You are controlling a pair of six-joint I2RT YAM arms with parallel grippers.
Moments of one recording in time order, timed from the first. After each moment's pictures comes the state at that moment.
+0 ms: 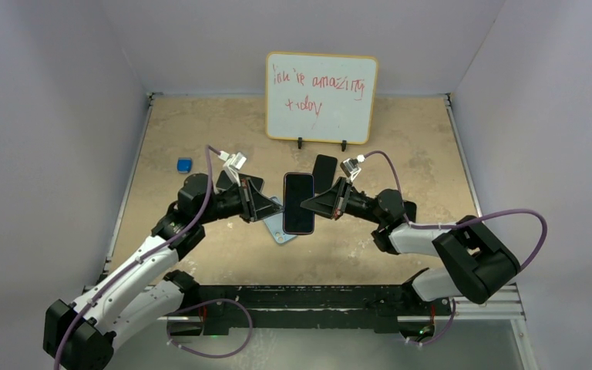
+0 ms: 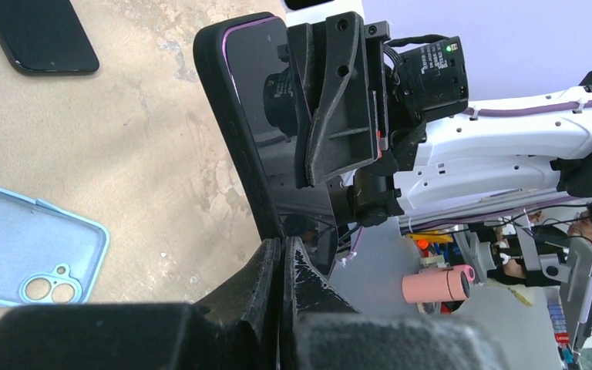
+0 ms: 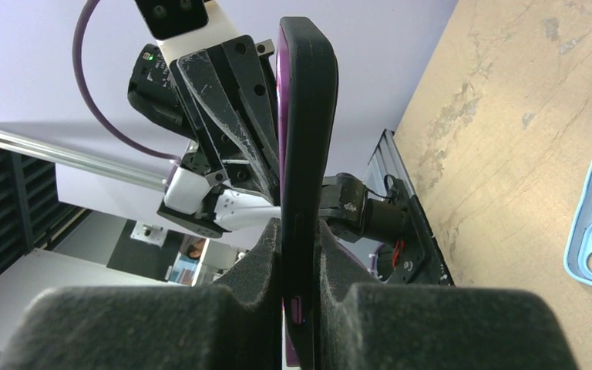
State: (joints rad) left arm -0.54 0.84 0.58 0.04 0.59 -0.79; right arm 0.58 1.40 0.34 1.27 -0.70 1.46
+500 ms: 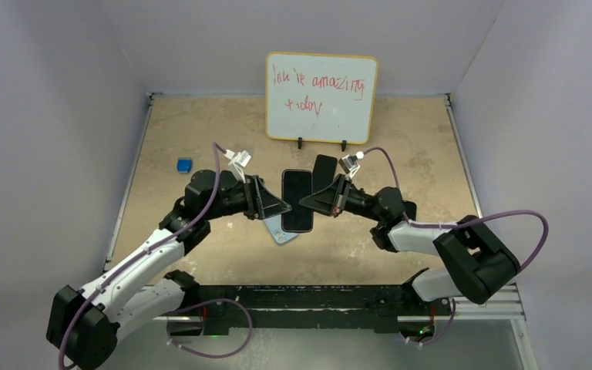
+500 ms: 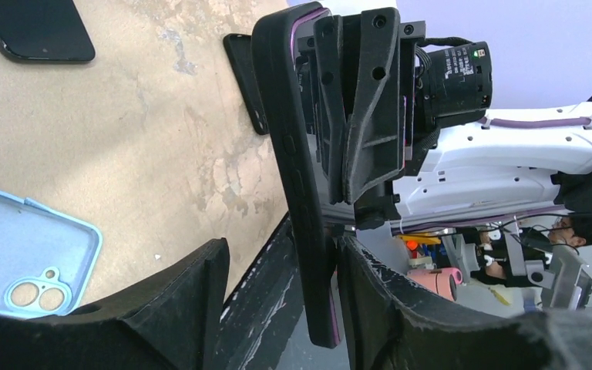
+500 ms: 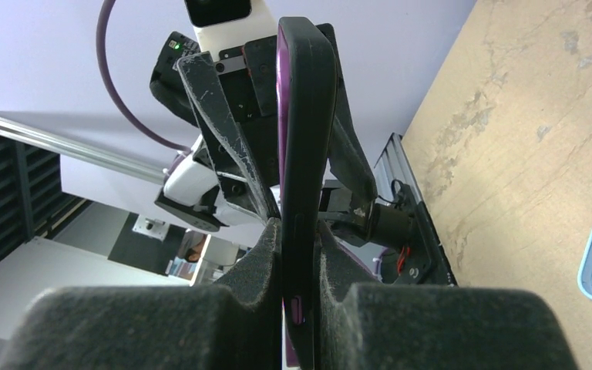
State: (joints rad) left arm -0.54 0.90 0.58 0.08 0.60 -0.83; right arm 0.58 1.40 0.37 1.28 -0.71 1.46
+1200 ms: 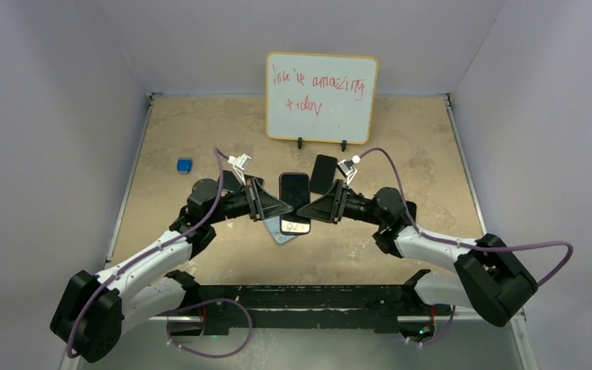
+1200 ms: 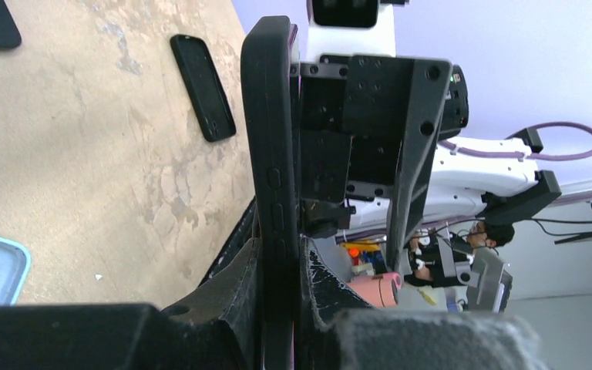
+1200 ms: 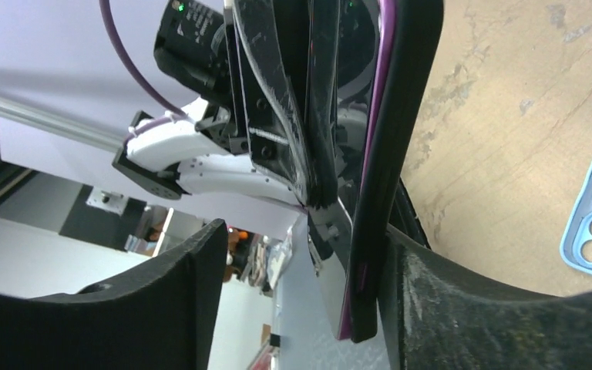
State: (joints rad) left arm -0.55 0.99 0.44 0.47 0.67 -1.07; right arm 0.64 1.25 0.38 1.01 -0.71 1.30
